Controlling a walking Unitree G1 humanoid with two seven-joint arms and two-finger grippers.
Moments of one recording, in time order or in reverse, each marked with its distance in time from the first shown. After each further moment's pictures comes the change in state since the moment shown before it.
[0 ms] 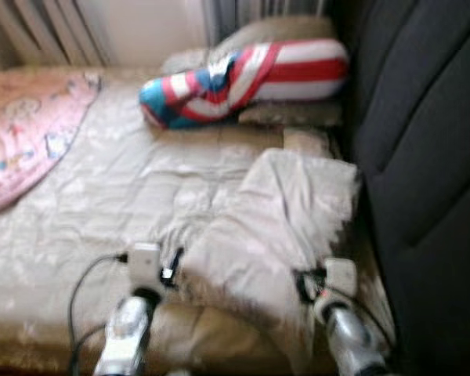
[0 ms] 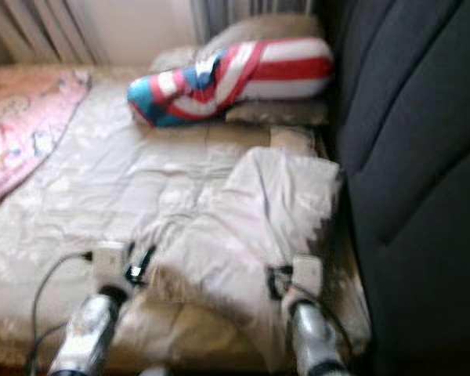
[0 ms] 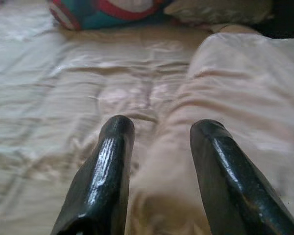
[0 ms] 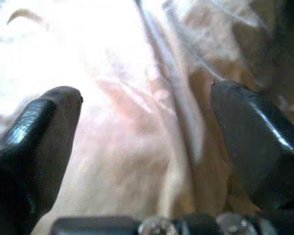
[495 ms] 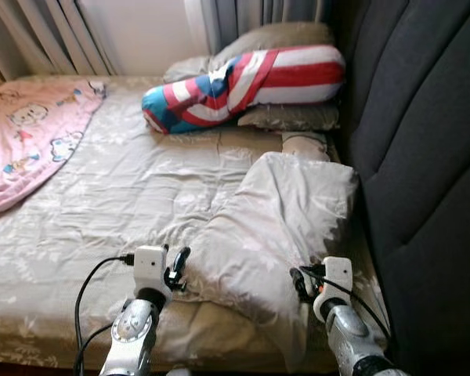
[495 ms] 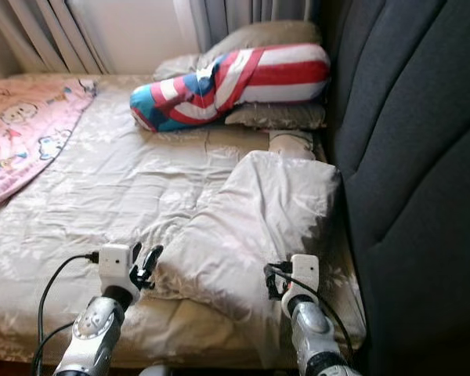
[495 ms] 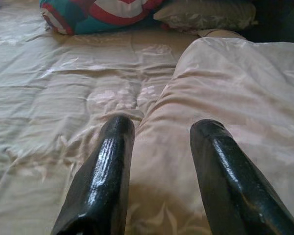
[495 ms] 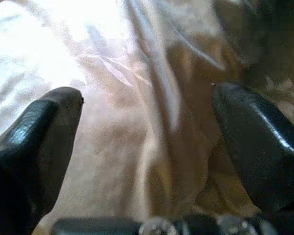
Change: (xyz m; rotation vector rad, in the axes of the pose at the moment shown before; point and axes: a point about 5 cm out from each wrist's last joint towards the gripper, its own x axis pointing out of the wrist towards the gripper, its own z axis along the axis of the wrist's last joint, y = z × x) left arm -0.003 -0.006 -0.004 -0.009 0.019 -0.023; right arm 0.004 -0.001 0.000 0.035 0.072 -0.039
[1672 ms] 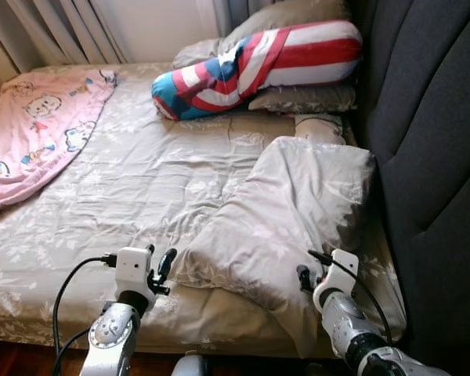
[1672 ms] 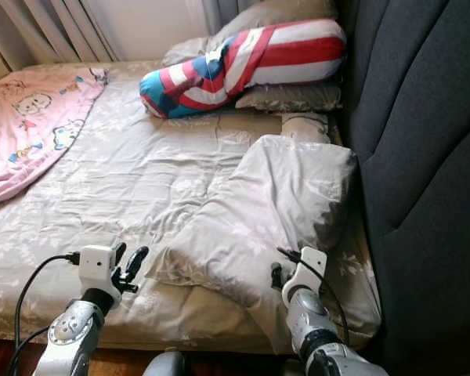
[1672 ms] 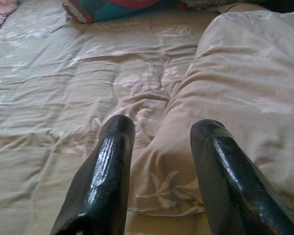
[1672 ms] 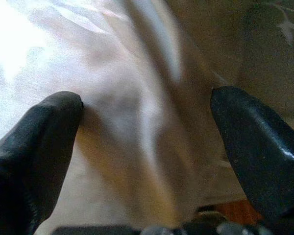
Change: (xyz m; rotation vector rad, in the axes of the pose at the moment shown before) left arm -0.017 0.020 0.016 0.061 -0.002 -0.002; right arm 0.010 0.001 0.009 0.172 0.140 -0.164
